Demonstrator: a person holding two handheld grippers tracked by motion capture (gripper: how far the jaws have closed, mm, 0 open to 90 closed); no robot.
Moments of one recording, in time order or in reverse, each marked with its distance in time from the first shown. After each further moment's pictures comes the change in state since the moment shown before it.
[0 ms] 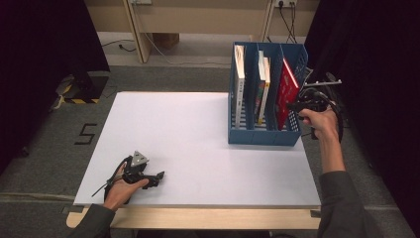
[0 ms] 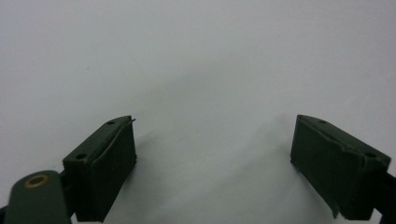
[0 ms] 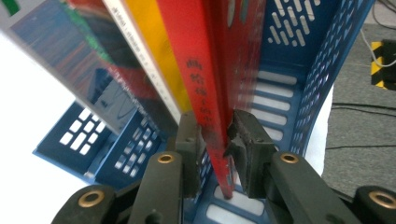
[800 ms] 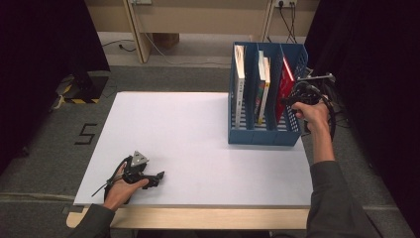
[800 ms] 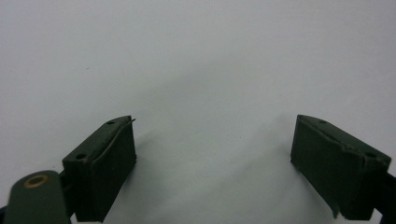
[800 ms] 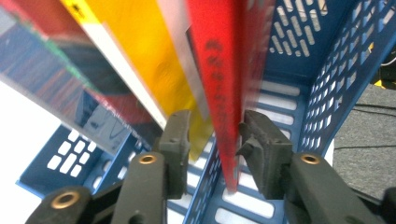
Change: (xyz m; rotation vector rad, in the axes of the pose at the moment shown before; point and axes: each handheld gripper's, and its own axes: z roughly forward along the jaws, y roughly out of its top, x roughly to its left) left arm 0.000 0.000 0.000 0.001 -0.001 0.000; right arm 0.003 0.016 0.020 0.017 -0.011 0.012
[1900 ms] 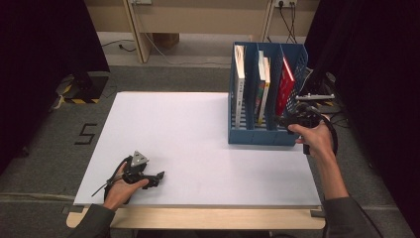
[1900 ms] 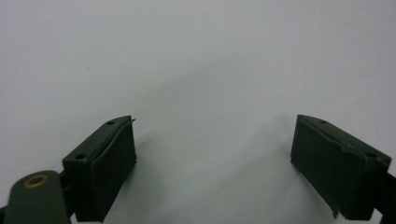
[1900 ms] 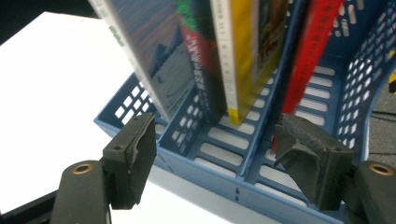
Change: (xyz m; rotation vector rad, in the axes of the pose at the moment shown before) left arm 0.000 0.000 0.000 0.000 0.001 0.001; right arm 0.048 -0.053 -0.040 -0.052 0.053 -0.056
